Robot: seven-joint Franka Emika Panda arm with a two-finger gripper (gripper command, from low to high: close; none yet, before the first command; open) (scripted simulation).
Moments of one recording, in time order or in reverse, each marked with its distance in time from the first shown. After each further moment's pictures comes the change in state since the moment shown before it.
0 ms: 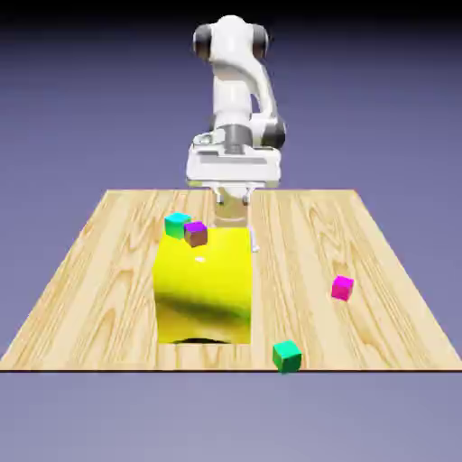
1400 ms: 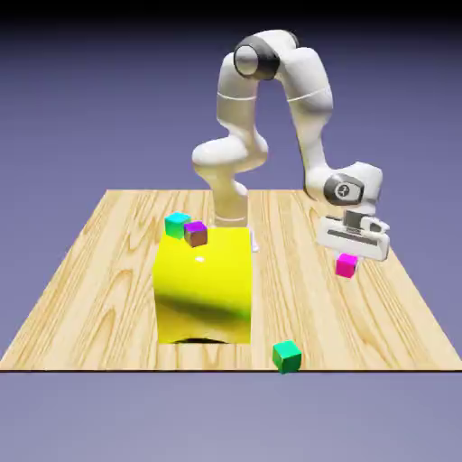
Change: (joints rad) arm 0.558 0.703 0.264 0.225 -0.777 -0.417 -0.762
